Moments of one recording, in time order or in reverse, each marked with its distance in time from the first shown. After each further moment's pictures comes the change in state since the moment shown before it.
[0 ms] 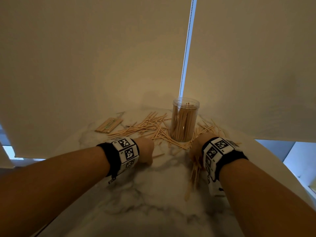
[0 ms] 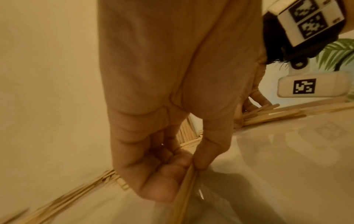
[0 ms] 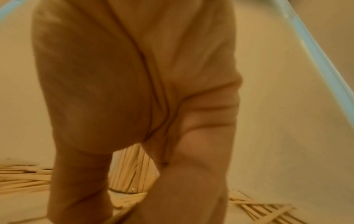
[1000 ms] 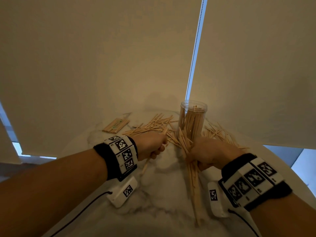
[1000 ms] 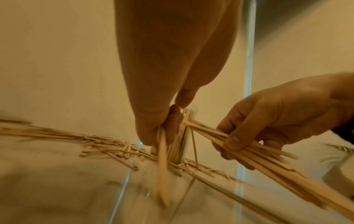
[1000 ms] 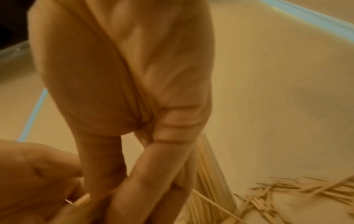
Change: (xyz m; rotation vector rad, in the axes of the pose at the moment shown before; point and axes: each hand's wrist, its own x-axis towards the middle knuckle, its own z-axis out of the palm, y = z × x) left_hand -0.007 -0.006 0.000 -1.426 0.060 -0.002; right_hand -0.056 -0.021 -0.018 0.606 -0.036 -0.132
